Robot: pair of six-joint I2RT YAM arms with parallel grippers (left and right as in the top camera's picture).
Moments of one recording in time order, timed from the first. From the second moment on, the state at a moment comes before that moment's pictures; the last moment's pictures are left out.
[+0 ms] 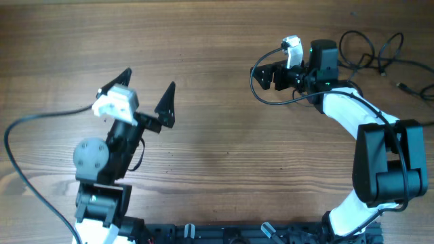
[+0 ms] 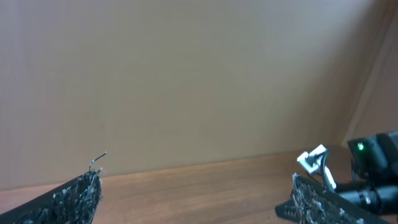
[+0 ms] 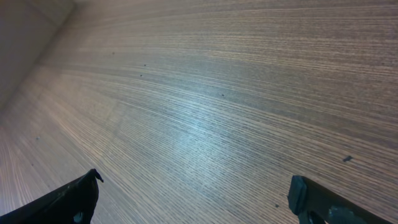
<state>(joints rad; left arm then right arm) -0.16 0.69 0.50 0.31 0.20 -0.11 0.10 1.85 1.04 0.09 -0.65 0.11</state>
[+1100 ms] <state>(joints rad) -0.02 0.01 0.01 -0.05 0.23 0.01 0.10 1.85 1.04 0.09 -0.65 0.11</state>
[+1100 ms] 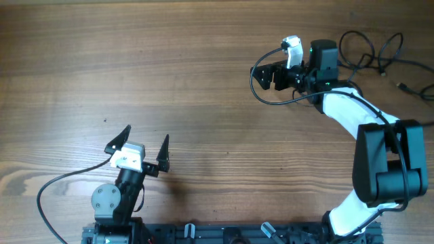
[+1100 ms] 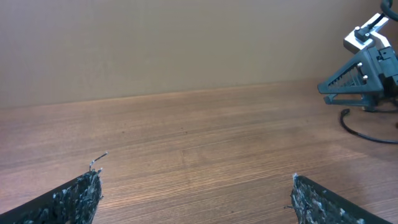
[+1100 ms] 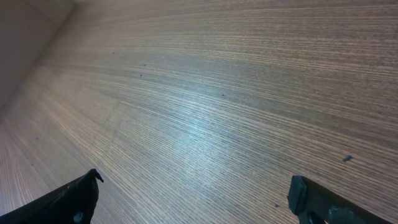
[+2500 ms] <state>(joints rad) -0.02 0.01 0.01 -0.06 0.13 -0.14 0.10 1.85 1.04 0.09 -0.65 0.11</state>
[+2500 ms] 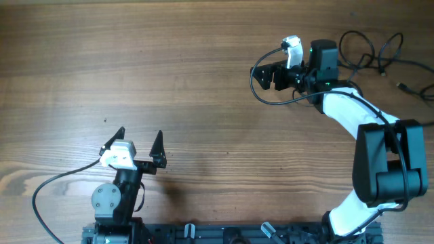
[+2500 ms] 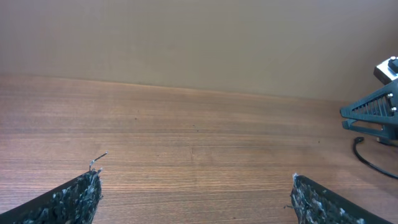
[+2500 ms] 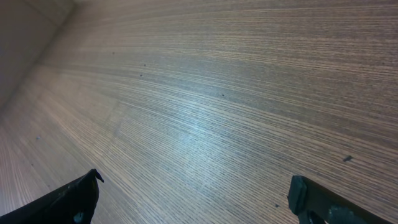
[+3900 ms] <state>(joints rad) -0.02 0.01 0.01 -0.06 0.13 -0.14 0.10 0.76 0.01 0.54 -0.34 0.11</state>
